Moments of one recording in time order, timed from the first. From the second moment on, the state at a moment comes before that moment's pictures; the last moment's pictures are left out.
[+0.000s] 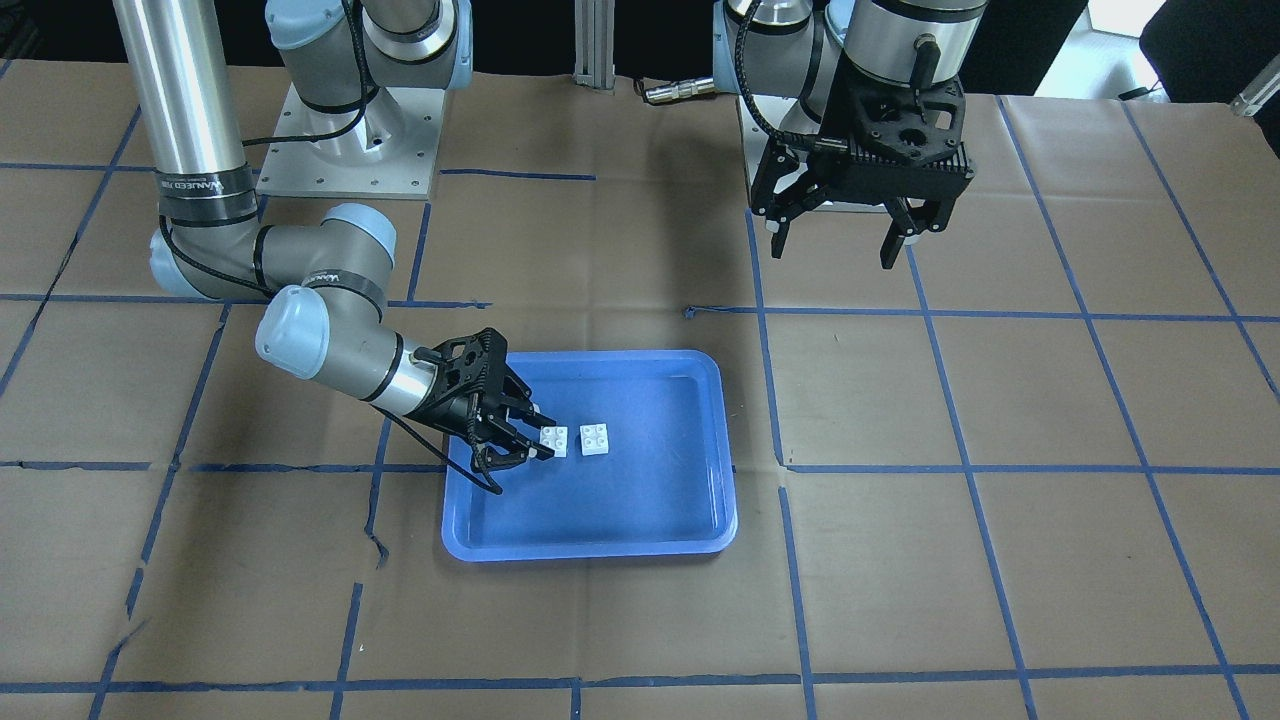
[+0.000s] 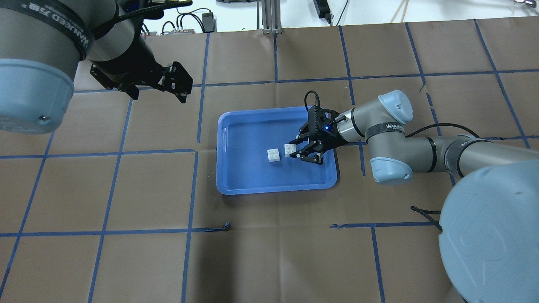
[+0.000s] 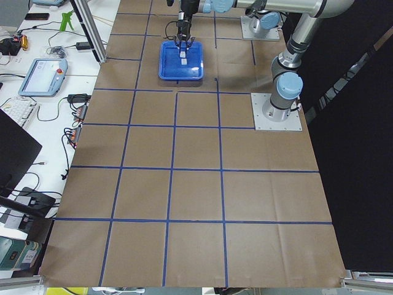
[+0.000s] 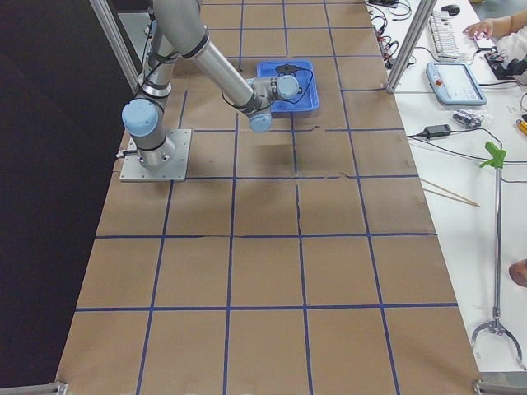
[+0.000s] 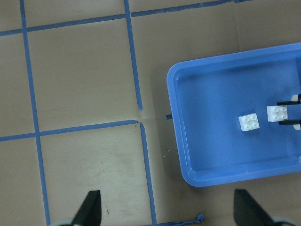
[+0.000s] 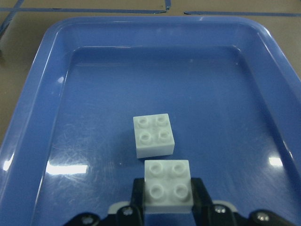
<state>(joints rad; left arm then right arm) -1.65 -1.52 -1.62 -1.41 1.59 0.04 1.58 -1.08 2.07 -2.62 -0.79 -1.55</state>
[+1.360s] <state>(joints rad) -1.64 -1.52 -1.62 -1.39 1.59 0.04 1.60 -1.06 2.07 -2.63 -0.79 -1.55</state>
